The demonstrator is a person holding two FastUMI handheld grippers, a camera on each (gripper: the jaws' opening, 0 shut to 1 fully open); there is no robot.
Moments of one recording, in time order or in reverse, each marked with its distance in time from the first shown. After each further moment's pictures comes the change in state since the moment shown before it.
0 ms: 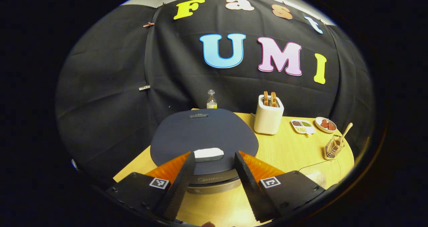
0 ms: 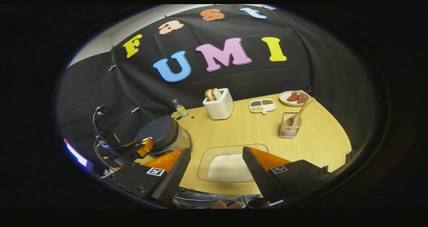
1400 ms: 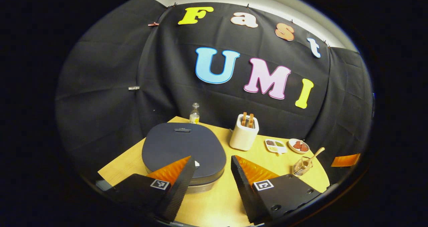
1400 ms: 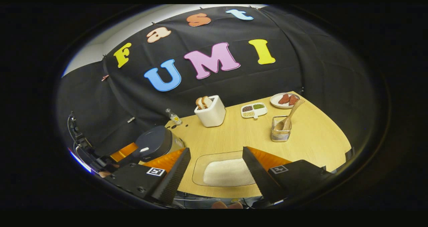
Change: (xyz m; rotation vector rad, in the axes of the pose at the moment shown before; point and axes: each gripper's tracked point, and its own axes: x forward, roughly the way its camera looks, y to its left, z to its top) left arm -0.060 -0.050 0.054 -0.138 -0.075 -0.201; right arm -0.006 -0.039 0.034 0.074 -0.078 -0.048
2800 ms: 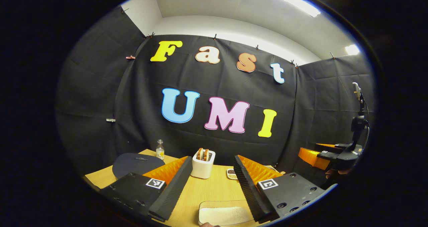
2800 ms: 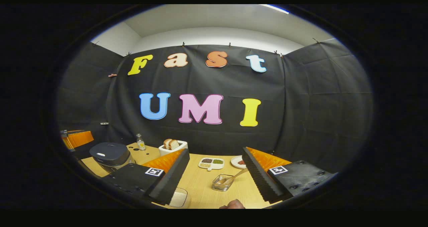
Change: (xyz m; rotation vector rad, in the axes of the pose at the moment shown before) left arm -0.082 -0.160 0.070 0.060 -0.352 -0.139; right arm -0.054 -0.063 0.164 -0.423 -0.527 -0.099
